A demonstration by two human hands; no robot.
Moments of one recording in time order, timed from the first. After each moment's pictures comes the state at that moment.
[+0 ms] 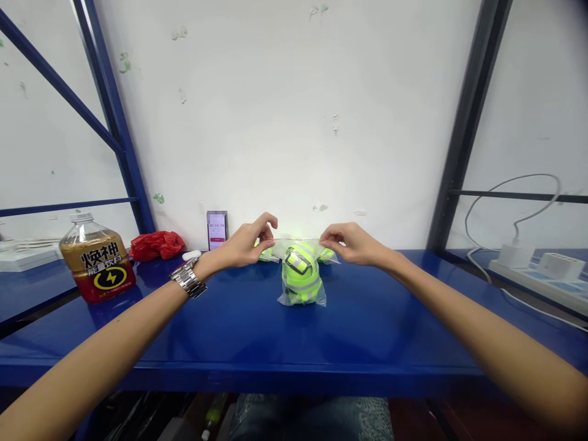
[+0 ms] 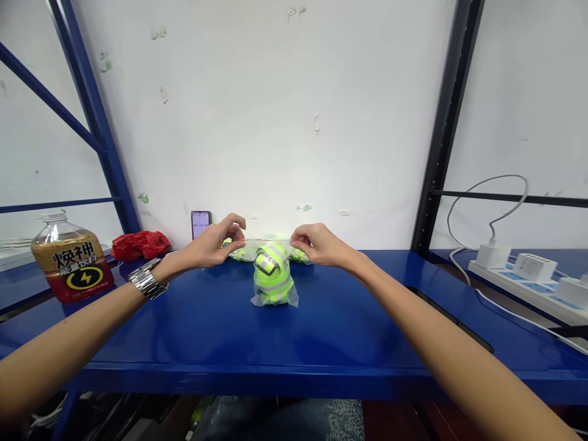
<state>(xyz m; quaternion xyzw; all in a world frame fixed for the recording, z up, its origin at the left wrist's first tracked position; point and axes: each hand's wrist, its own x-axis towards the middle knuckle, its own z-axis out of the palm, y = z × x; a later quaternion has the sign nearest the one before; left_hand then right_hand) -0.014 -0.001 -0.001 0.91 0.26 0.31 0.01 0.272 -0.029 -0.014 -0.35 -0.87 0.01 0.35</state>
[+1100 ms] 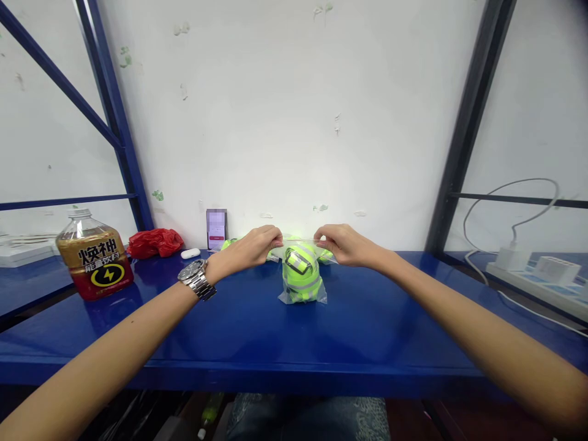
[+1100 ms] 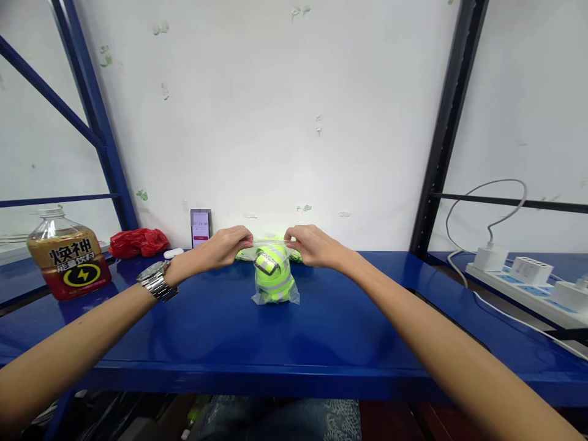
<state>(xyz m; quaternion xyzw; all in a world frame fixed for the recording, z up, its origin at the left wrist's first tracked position) -0.007 0.021 -0.018 0.93 0.21 0.27 -0.14 0.265 -0.022 -0.013 -0.33 -0.90 -0.11 0.27</state>
